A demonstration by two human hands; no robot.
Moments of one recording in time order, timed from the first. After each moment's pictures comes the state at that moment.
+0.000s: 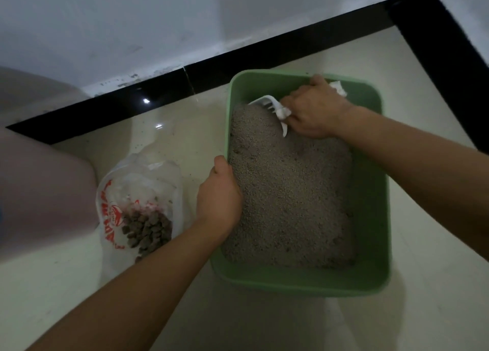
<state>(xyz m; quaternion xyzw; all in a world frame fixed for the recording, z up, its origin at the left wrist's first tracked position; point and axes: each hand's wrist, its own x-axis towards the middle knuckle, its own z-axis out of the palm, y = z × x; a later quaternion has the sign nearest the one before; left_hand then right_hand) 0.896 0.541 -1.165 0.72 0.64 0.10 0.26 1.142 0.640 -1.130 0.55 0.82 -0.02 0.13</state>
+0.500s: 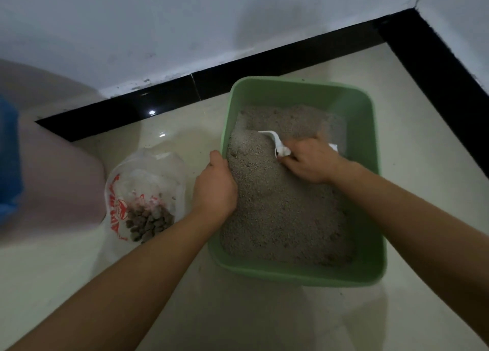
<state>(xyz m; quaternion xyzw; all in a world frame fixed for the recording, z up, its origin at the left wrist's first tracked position) 0.892 0.543 -1.161 0.71 0.66 0.10 0.24 1.121 0.553 -1.156 0.64 0.74 -0.21 0.05</state>
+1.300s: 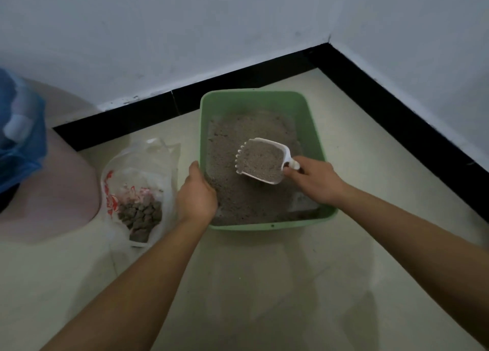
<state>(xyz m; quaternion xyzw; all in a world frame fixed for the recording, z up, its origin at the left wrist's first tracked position) 0.868 0.454 -1.145 0.68 0.67 0.16 0.24 1.113 0.387 -1.103 0.78 0.57 -0.23 -0.10</state>
